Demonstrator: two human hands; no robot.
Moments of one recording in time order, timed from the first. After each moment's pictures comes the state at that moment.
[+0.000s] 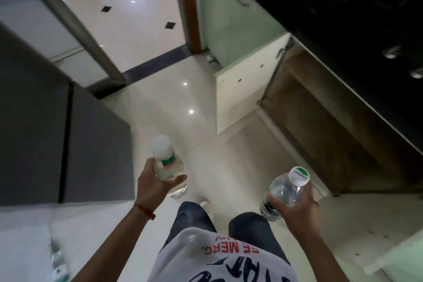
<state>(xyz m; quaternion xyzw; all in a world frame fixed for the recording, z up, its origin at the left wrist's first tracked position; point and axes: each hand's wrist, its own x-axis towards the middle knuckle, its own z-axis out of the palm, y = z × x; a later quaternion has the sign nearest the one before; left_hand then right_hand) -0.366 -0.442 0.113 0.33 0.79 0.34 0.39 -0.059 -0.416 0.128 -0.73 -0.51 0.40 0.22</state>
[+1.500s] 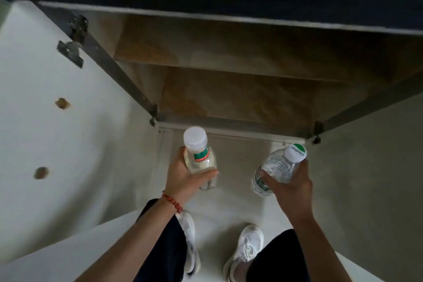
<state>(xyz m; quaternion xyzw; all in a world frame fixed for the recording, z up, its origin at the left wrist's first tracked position) -0.107 -0.077 -0.203 0.59 0.52 0.14 0.60 0.053 -0.228 -0.177 -0.85 -0.11 0.28 0.42</state>
